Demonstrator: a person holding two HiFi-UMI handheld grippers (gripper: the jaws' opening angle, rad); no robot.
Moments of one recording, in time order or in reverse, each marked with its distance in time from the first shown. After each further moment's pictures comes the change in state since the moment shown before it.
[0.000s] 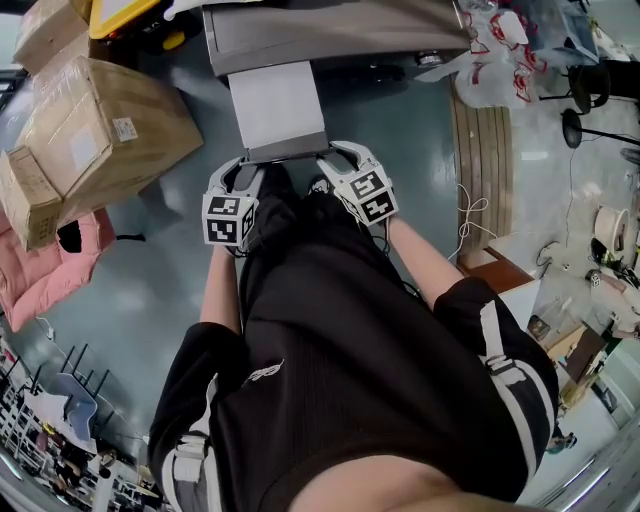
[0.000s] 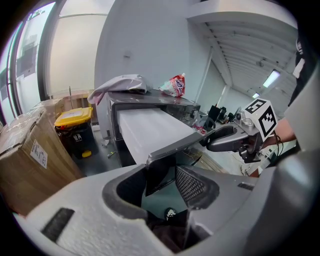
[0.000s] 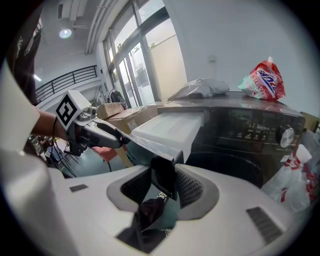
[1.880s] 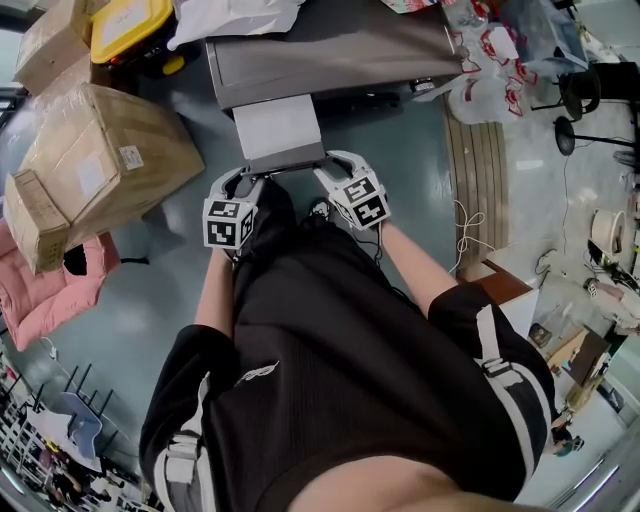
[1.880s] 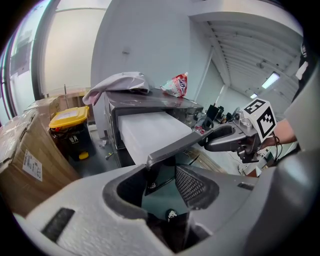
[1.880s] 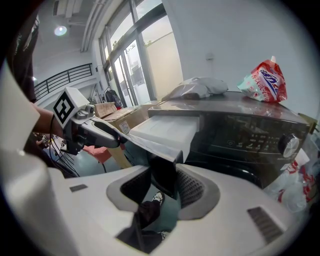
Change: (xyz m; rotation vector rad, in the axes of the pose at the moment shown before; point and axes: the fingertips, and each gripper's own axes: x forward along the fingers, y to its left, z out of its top) left arm 0.021 0.029 0.034 0.001 0.026 -0.040; right arm 0.028 -0.029 0.027 0.006 0.022 -0.048
